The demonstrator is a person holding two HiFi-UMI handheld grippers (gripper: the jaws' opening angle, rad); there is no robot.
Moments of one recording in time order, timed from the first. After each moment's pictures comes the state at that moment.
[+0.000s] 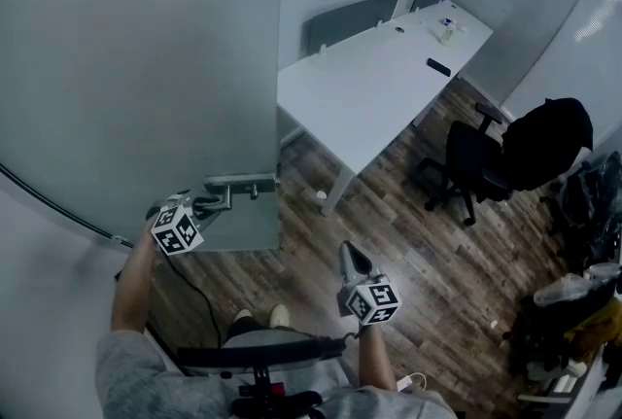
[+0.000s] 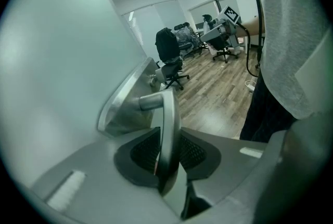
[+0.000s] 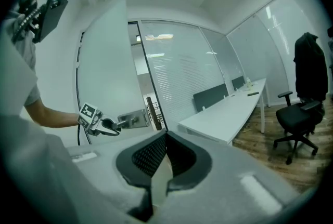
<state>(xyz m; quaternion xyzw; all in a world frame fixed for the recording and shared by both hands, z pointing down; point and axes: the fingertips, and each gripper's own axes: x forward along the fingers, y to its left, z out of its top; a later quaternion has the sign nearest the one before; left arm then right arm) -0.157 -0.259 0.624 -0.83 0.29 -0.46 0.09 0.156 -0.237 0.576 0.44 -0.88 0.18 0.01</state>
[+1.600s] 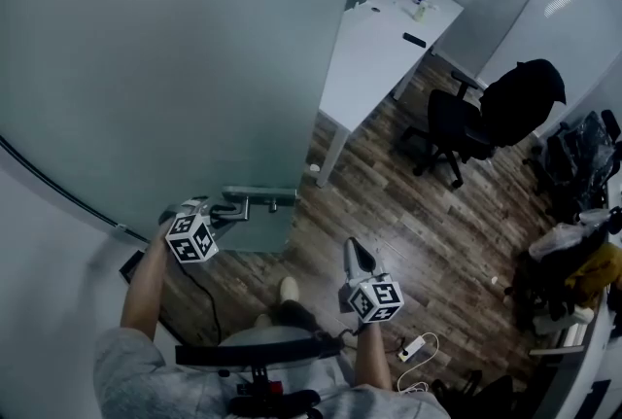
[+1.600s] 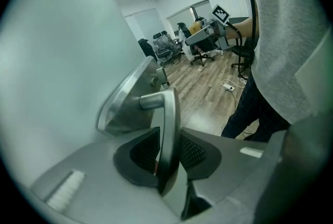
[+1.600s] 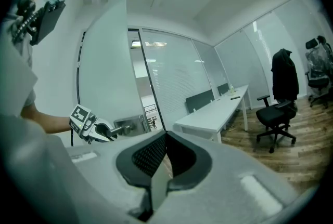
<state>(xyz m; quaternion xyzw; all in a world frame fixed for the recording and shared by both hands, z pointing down) -0.121 -0.110 0.623 -0.86 0.20 -0.45 0.13 0.150 -0.079 0.564 0.51 -0.84 0.17 -0.01</state>
